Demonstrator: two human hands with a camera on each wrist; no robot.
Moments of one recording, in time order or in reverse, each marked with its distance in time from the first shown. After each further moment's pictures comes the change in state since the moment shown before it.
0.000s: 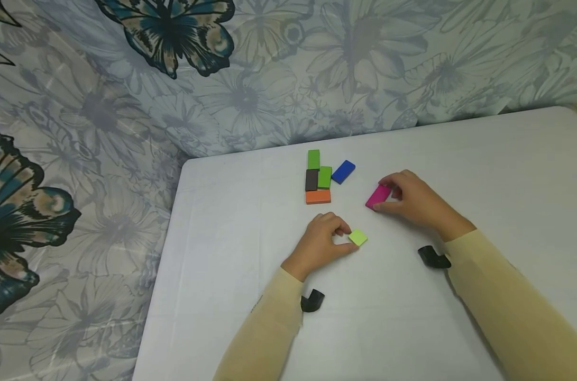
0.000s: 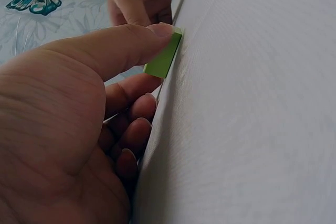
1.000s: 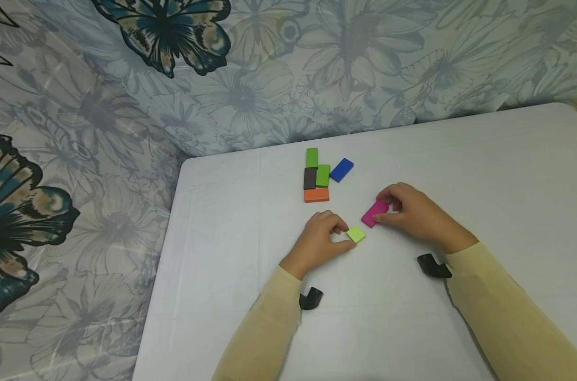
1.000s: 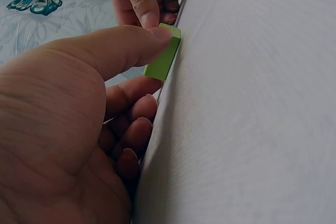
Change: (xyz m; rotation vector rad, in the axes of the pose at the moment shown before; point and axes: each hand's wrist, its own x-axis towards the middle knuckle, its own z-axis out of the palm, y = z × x) left_hand -0.002 0.002 0.000 -0.013 0.017 0.000; right_hand -0.028 -0.005 0.010 0.069 -0.016 -0.039
